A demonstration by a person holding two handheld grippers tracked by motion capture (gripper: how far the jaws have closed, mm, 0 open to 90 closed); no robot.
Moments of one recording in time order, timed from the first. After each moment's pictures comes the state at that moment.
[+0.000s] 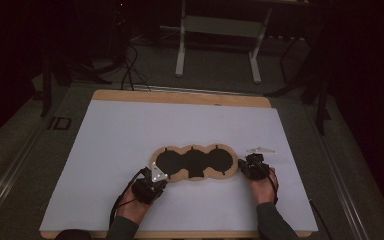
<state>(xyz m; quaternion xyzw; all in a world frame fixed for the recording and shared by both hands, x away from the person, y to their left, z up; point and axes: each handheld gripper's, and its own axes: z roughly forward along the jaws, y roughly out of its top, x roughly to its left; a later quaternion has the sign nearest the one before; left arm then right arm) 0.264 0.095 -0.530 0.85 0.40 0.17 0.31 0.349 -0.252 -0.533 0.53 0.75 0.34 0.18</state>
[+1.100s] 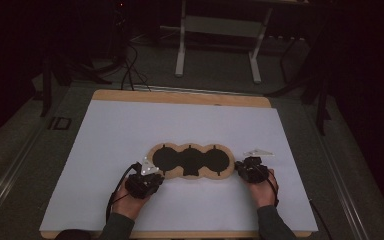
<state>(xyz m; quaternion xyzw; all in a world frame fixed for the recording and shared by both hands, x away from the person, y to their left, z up) 0.271 0.113 -0.523 0.82 0.42 0.15 0.36 0.338 -0.245 -0.529 0.50 0.78 0.33 0.19</state>
